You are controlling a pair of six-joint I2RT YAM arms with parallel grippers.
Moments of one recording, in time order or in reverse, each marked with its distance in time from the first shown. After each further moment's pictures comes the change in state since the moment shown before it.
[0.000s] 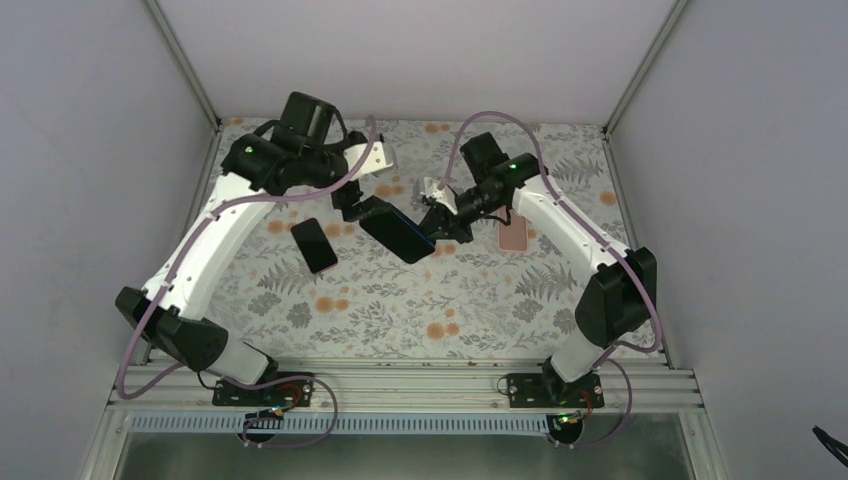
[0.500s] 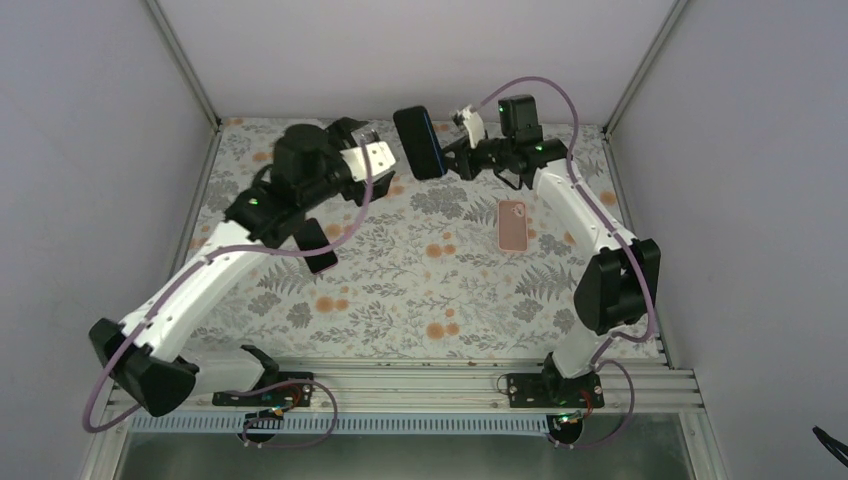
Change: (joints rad) left arm -0.105 -0.257 -0.333 0.636 -0.407 -0.026; right arm -0.203 0.040 0.034 0.523 0.111 0.718
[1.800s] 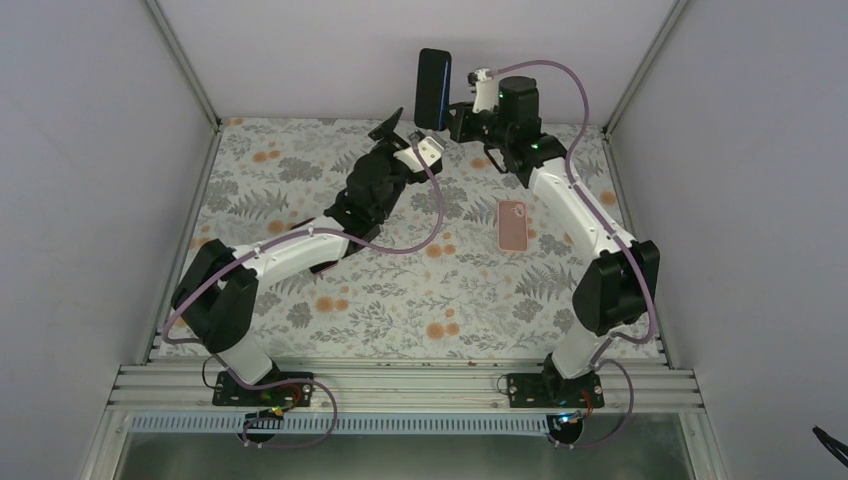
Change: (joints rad) left arm -0.160 0.389 -0.253 1.061 -0.421 -0.054; right arm 0.045 0.021 0.086 0.326 0.373 0.516
